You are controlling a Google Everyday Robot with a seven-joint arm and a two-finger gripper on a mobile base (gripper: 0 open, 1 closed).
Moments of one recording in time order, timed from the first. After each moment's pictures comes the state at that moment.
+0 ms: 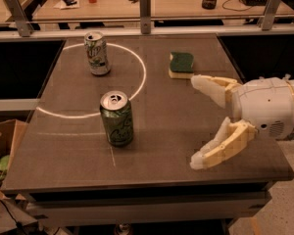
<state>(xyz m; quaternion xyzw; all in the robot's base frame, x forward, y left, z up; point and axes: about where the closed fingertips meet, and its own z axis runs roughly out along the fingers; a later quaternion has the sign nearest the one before) 0.391 -0.084 0.944 -0.51 0.62 0.38 0.46</state>
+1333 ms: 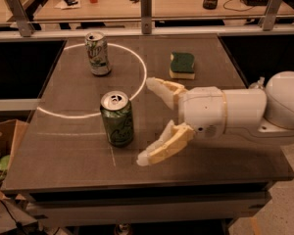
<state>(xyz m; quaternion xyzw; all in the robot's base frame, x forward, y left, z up) 0.411 0.004 0.923 -0.51 0.55 0.43 0.50</state>
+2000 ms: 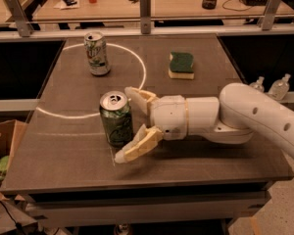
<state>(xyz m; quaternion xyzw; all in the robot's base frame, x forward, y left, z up) 0.449 0.052 0.869 -0.51 0.54 0.45 0.49</state>
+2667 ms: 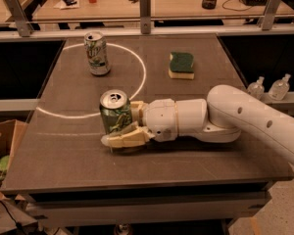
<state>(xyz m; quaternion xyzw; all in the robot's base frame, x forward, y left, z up) 0.457 0.071 0.842 -0.52 0.55 0.47 0.47</state>
